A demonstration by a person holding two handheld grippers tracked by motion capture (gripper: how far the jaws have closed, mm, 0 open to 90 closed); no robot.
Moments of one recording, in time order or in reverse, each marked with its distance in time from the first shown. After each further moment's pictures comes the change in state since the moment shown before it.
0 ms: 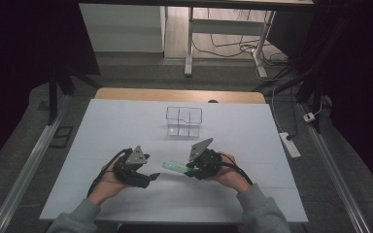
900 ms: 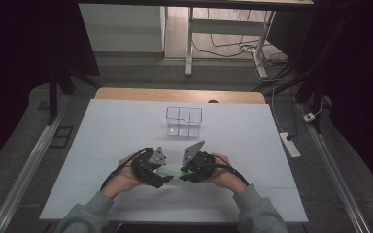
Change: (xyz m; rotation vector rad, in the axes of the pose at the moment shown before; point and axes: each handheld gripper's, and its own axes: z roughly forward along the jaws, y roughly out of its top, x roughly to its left) left arm -0.010 0.033 0.033 0.112 -0.085 0.164; right arm 0.008 0.012 0.011 0.022 0.056 -0.066
